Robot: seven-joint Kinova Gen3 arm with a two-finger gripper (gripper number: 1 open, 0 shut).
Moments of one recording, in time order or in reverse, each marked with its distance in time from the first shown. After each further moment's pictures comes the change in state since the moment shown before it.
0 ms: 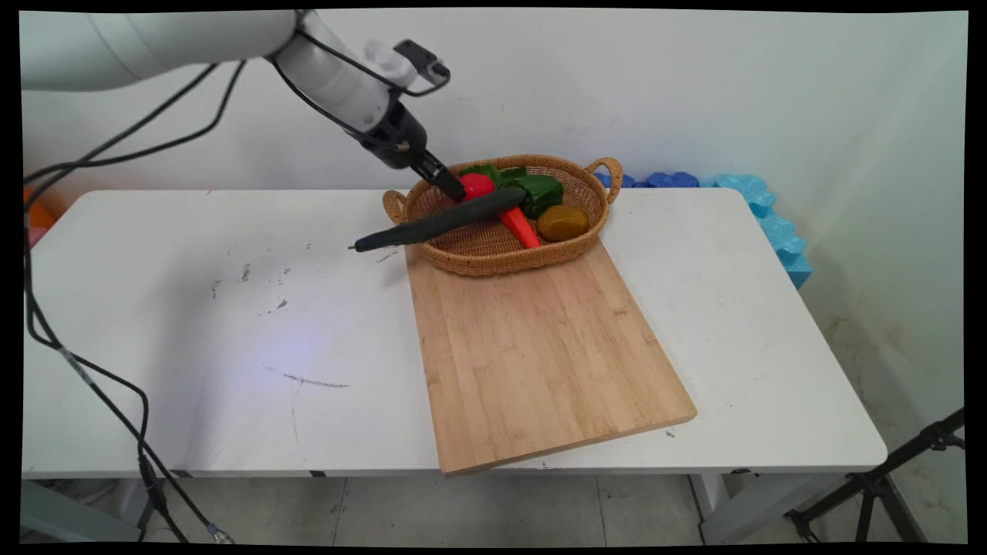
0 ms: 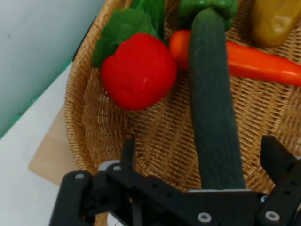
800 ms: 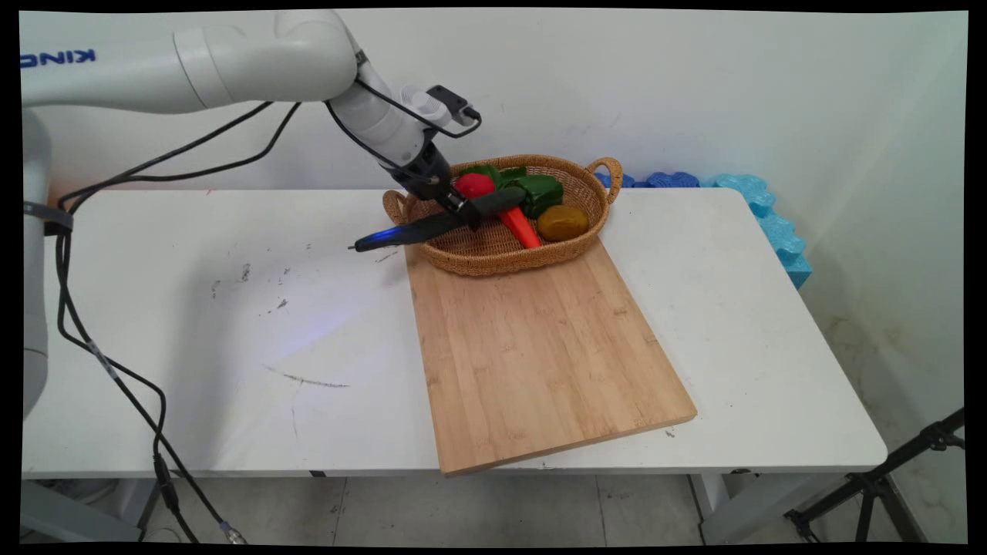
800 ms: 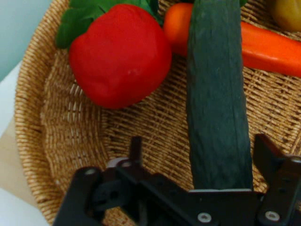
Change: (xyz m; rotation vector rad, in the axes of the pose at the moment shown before) arm 0.001 0.014 0.067 0.008 -0.073 -0.037
